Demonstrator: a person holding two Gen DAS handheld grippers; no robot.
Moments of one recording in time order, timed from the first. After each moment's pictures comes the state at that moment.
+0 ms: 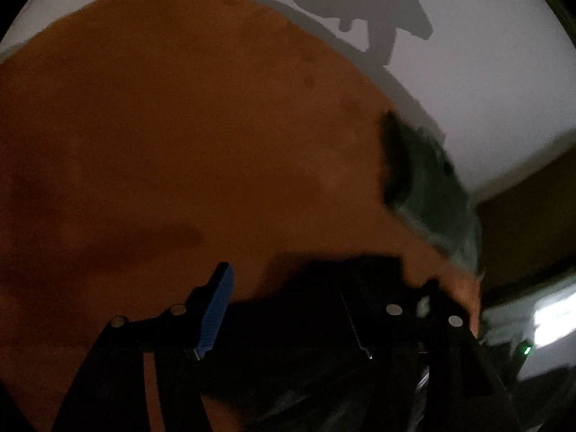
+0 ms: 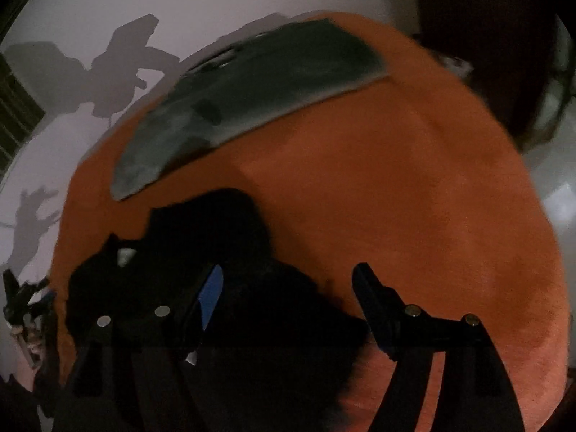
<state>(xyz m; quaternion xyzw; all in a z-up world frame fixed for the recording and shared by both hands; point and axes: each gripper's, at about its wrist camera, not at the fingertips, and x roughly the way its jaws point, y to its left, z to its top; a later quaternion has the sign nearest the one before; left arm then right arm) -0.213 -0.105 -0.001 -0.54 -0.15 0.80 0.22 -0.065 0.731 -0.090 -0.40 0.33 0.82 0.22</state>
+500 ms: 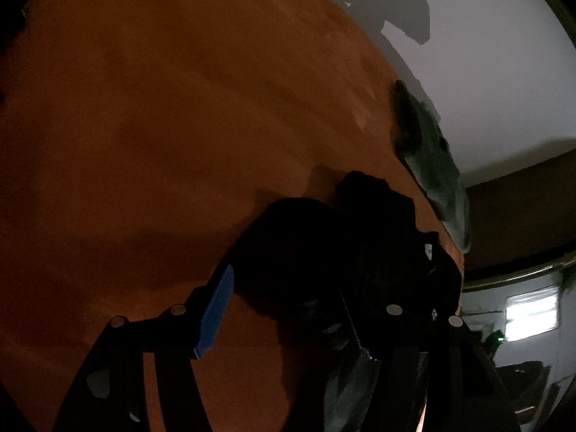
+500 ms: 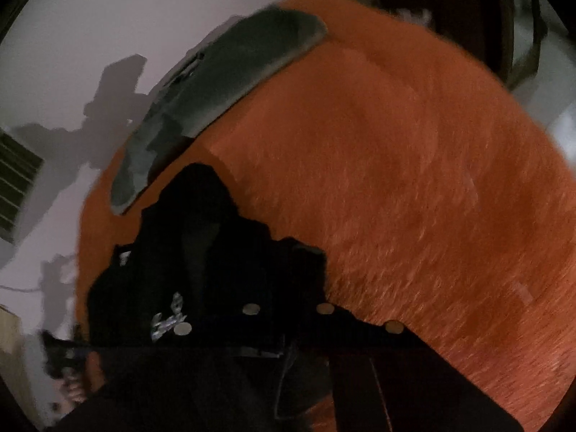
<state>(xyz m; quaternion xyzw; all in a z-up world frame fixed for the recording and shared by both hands) -0.166 -0.136 -0.047 -0.57 -0.20 0.76 0.24 -0.028 0.727 -0.117 -0.37 0.39 0.80 0.25</state>
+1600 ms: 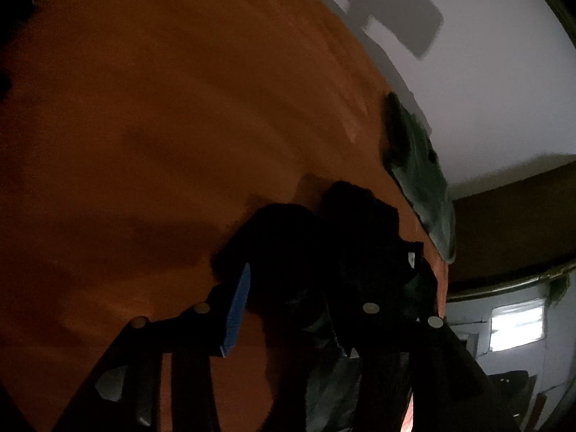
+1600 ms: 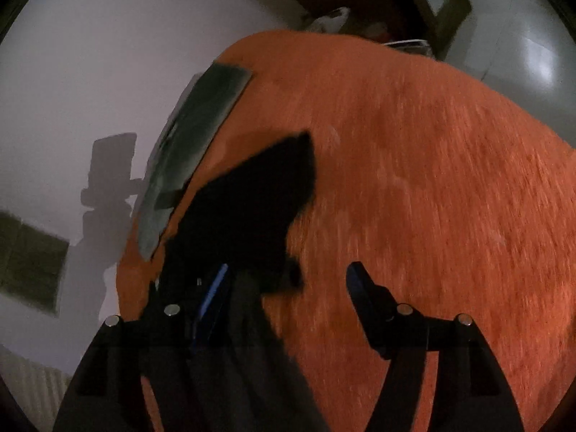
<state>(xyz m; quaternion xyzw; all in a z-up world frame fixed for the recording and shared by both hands) -0.168 -0.153 -0.042 -0.58 -0.24 0.74 0.26 0.110 0.696 -0.123 -0.26 0.53 0.77 0.26</state>
